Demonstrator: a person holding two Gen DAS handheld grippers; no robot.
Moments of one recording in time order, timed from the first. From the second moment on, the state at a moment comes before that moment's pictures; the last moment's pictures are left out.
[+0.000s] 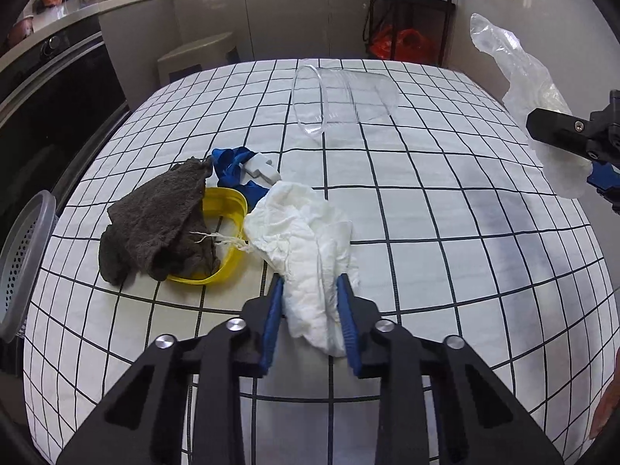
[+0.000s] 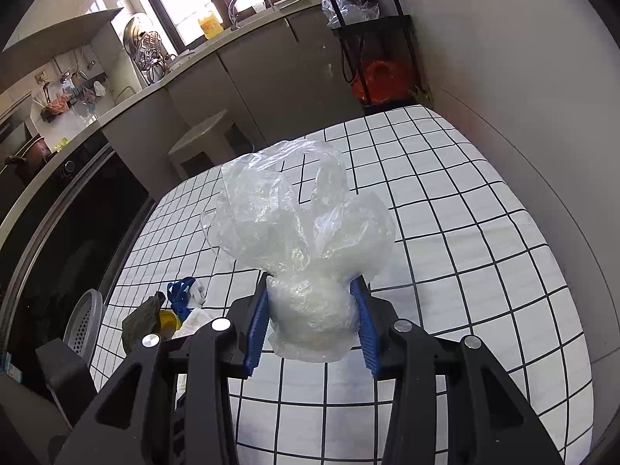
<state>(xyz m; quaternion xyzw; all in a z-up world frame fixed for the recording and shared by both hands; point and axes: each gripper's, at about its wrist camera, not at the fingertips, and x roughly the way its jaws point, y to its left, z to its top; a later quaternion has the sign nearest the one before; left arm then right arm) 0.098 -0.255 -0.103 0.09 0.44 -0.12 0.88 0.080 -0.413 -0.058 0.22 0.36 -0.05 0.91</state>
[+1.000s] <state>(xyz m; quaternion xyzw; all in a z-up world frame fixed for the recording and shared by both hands) 0.082 -0.063 0.005 0.07 0.35 -0.07 0.93 0.069 -0.309 -0.062 0.19 0.37 0.03 0.91</state>
